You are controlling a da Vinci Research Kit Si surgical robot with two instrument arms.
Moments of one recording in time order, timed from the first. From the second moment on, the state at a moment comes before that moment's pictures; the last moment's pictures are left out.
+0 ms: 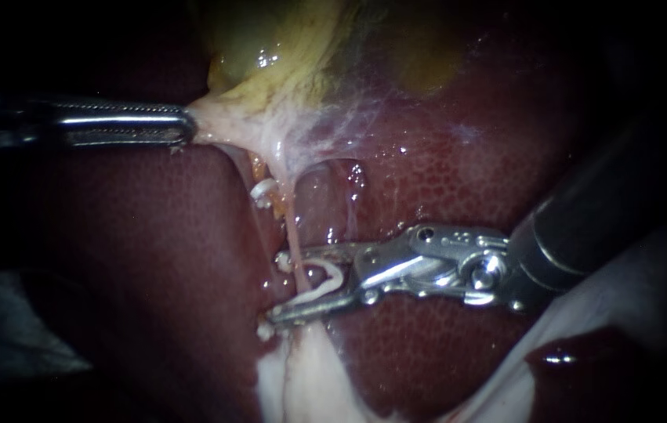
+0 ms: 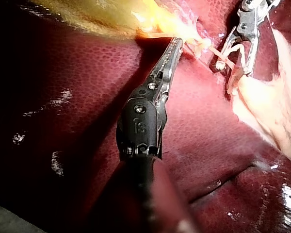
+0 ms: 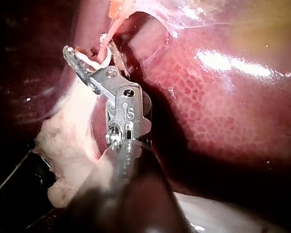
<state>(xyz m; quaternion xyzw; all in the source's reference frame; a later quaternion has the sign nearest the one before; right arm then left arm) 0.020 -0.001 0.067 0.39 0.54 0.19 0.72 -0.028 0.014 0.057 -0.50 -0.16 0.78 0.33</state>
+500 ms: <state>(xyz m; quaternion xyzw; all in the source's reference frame) 0.019 -0.001 0.063 0.43 0.55 0.18 0.69 -0.028 0.014 0.057 -0.50 -0.16 0.78 0.33</state>
